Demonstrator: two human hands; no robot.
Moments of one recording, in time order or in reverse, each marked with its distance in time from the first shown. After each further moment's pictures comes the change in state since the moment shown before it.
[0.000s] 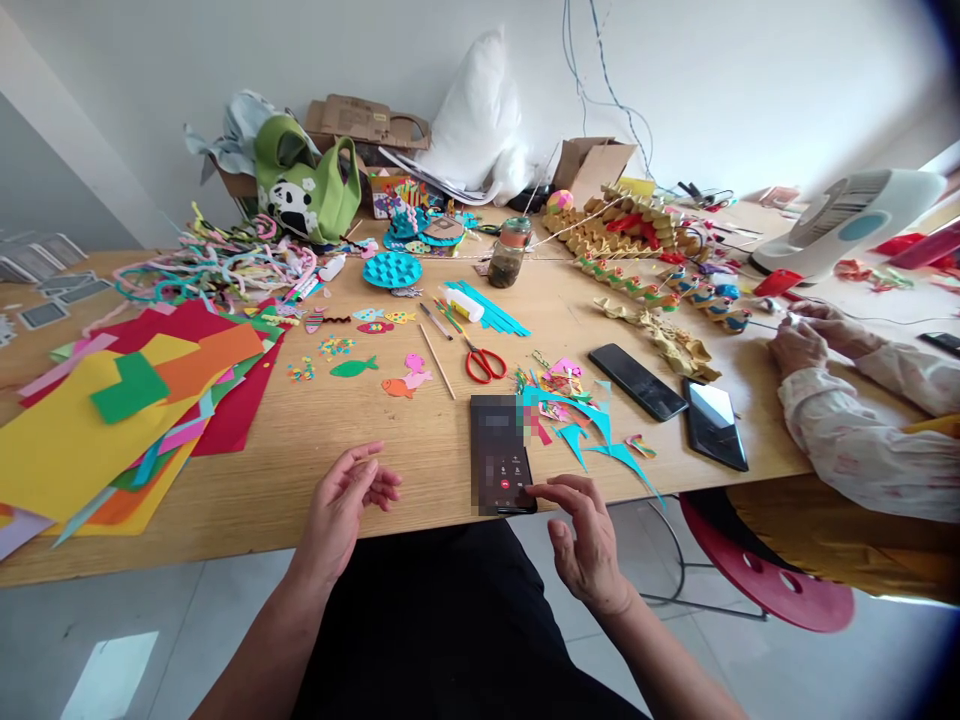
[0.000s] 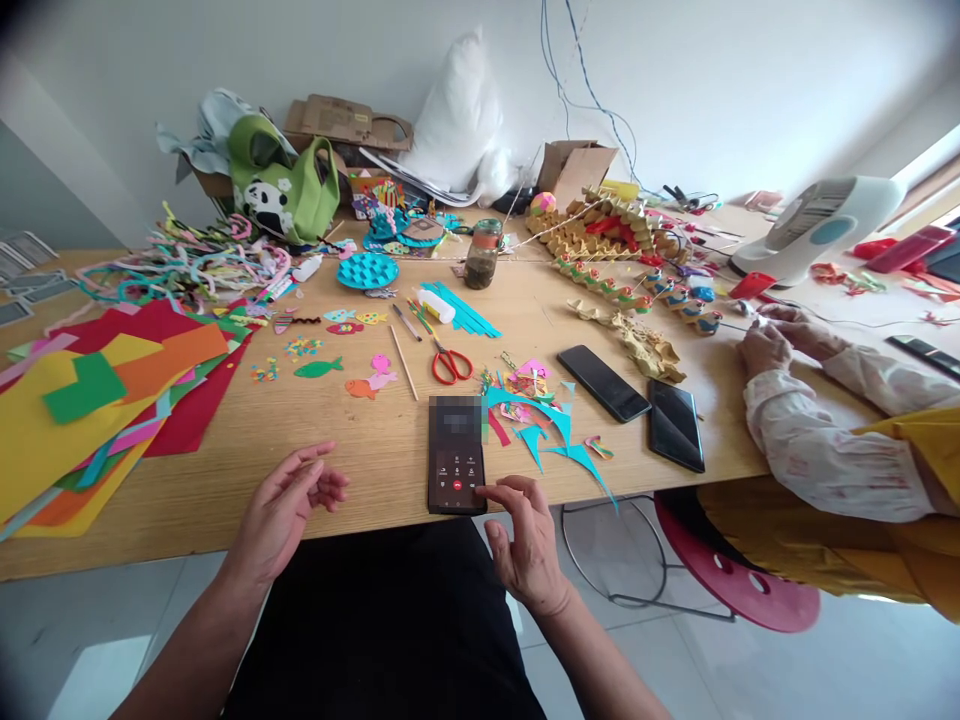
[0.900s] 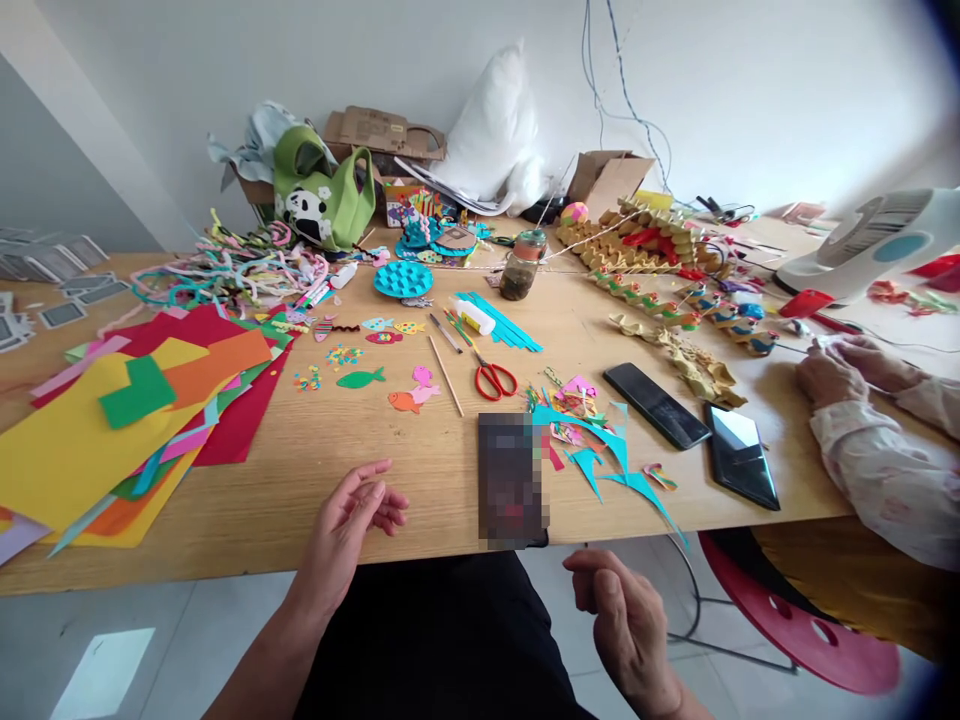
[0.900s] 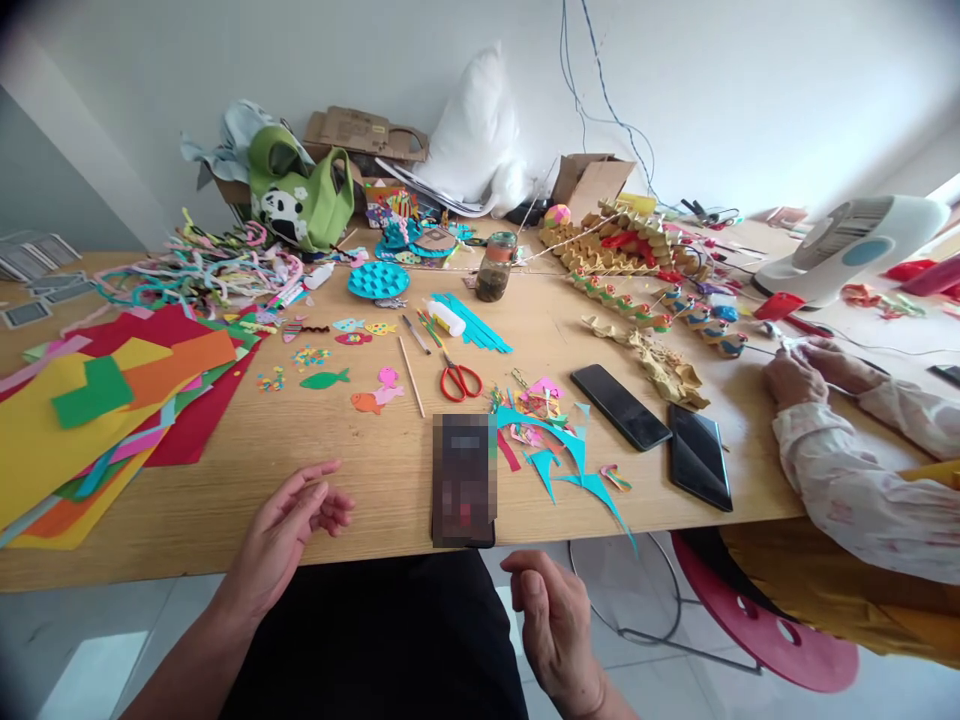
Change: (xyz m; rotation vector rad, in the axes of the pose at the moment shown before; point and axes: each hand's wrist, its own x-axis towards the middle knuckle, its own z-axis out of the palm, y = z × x) left_hand -0.002 0.003 0.005 0.070 0.012 -0.019; right_hand -0.019 -0.015 -0.017 0.193 -0.047 0.315
